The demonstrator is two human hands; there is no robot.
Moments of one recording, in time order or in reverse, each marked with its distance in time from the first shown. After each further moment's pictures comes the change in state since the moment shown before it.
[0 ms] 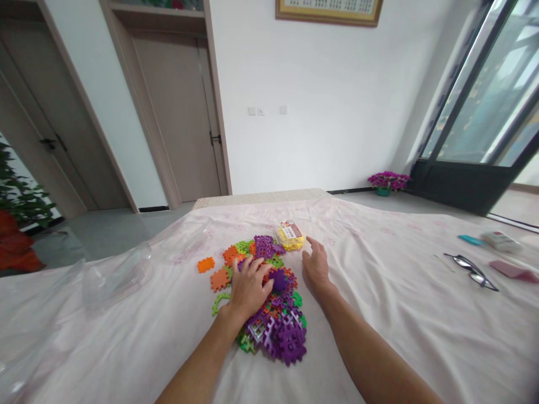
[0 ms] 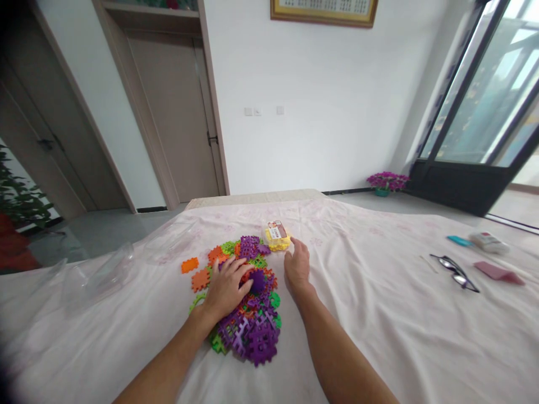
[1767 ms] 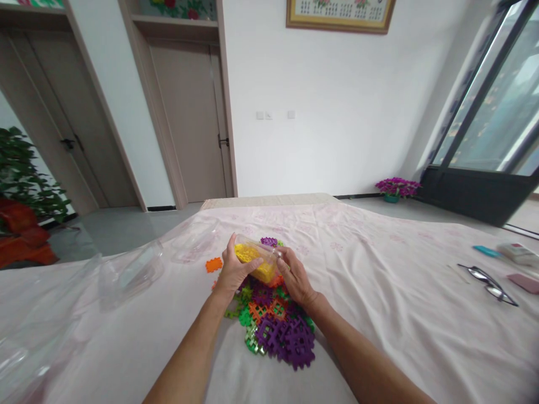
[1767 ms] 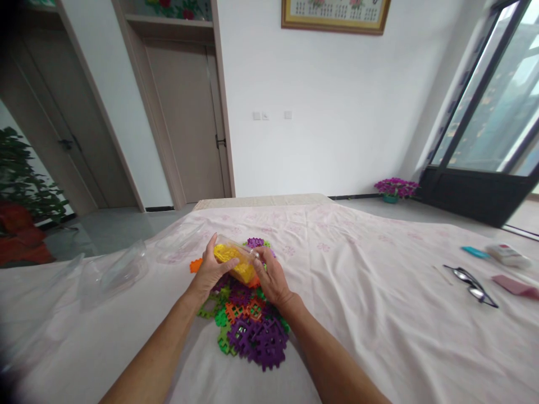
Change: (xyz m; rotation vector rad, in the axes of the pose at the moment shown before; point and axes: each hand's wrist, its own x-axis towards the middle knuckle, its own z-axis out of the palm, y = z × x) left_hand 0.014 -0.055 -0.024 -0.774 0.330 -0.477; right_hand -0.040 -0.115 -0.011 0.623 -0.453 -0.245
